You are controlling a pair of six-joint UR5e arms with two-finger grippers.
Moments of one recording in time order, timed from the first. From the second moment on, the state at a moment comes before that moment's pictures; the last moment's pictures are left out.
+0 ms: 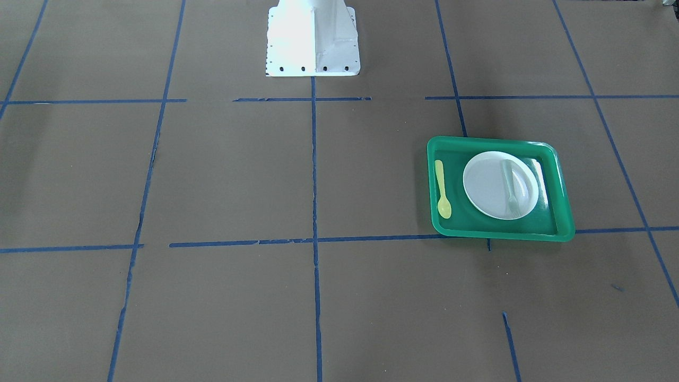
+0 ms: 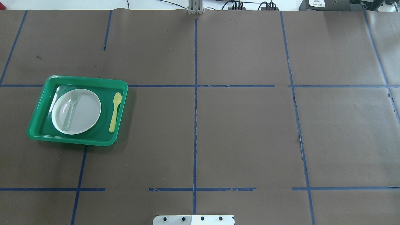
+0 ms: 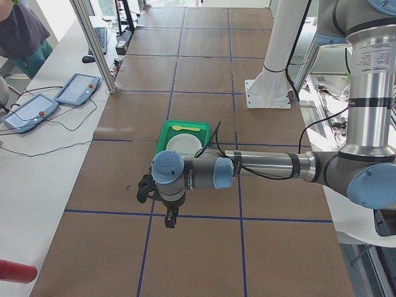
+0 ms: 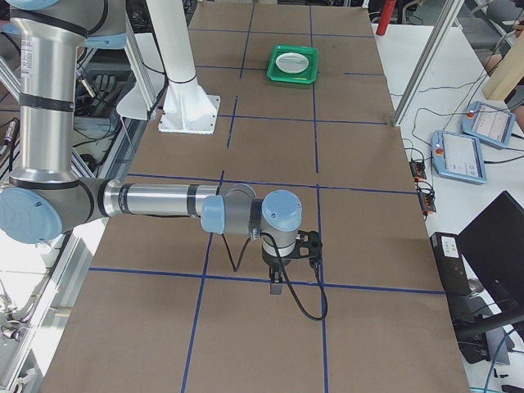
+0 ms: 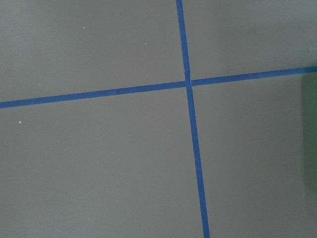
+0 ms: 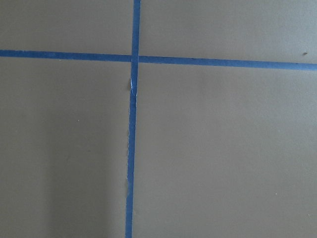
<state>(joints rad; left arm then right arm) -1.64 -1.53 -1.66 -1.52 -2.37 0.19 1.60 -1.70 1.73 -1.63 2.29 -0.06</state>
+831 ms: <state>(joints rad) -1.48 -1.54 -1.73 -1.68 -2.35 -0.03 1.60 -1.70 1.73 -1.63 2.29 -0.06</state>
